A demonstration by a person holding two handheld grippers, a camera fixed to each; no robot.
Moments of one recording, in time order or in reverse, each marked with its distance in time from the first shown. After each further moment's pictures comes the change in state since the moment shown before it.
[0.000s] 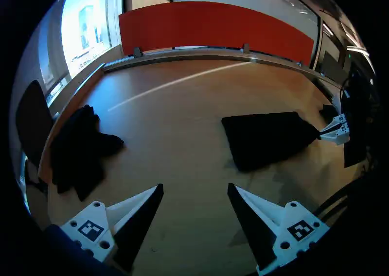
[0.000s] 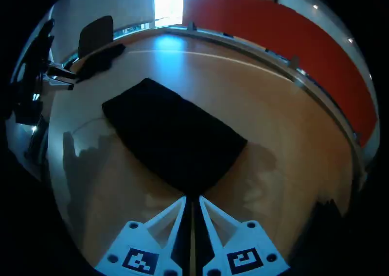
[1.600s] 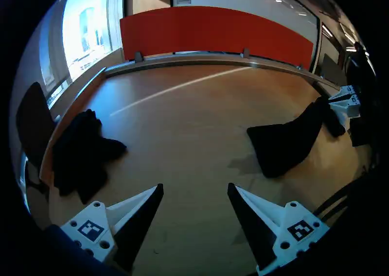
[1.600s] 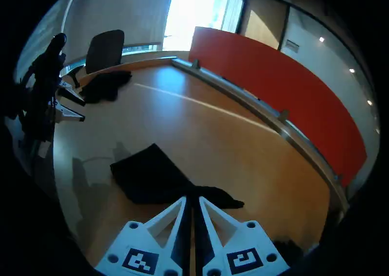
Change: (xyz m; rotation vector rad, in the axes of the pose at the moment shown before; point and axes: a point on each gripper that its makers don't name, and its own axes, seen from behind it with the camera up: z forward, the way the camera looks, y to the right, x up) left arm 0.010 -0.001 -0.007 0.003 0.030 0.000; right arm 0.113 0.003 -0.061 -0.063 0.176 -0.151
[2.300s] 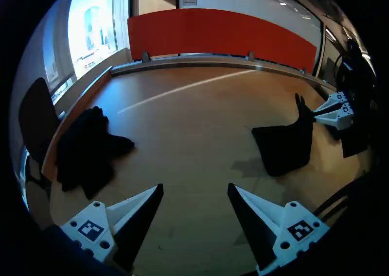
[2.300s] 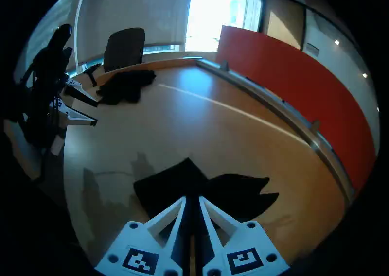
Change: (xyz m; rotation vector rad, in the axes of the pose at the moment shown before) left arm -0.006 -0.015 -0.014 0.025 0.011 -0.028; right arm 0.028 -0.075 0.057 0.153 0.005 -0.025
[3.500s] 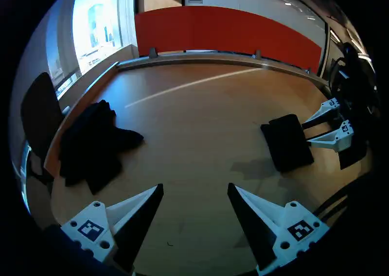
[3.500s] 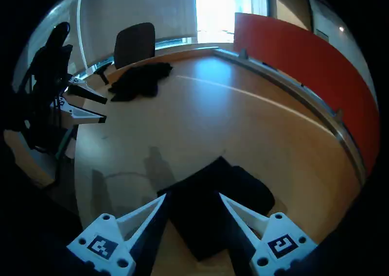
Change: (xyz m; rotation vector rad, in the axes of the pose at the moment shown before) left arm -0.011 -0.020 -0.002 0.025 -0.016 -0.018; right arm -0.007 -0.048 0.041 0.128 -0.047 0.050
